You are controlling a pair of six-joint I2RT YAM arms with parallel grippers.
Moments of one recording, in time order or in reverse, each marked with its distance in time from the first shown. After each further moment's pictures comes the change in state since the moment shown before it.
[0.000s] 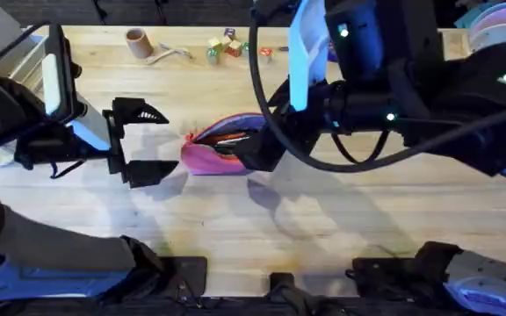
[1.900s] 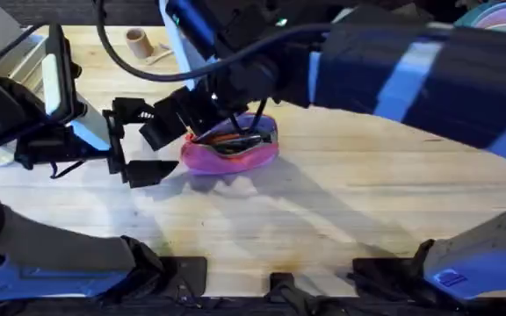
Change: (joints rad) left arm 0.000 0.000 0.000 0.000 0.000 0.000; right arm 0.152 0.556 0.505 -0.099 0.000 0.341
